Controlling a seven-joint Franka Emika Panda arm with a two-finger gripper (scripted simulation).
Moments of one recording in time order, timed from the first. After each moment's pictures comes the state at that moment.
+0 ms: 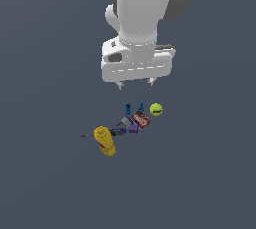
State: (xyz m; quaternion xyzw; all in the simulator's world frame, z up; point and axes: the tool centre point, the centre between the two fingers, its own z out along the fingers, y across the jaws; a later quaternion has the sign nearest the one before) arm -0.005 0.025 0.305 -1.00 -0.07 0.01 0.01
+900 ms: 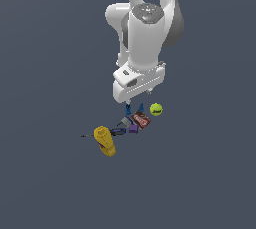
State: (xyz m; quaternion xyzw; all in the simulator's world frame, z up) arm -0.026 0.043 0.221 -0.96 -0.28 0.00 0.00
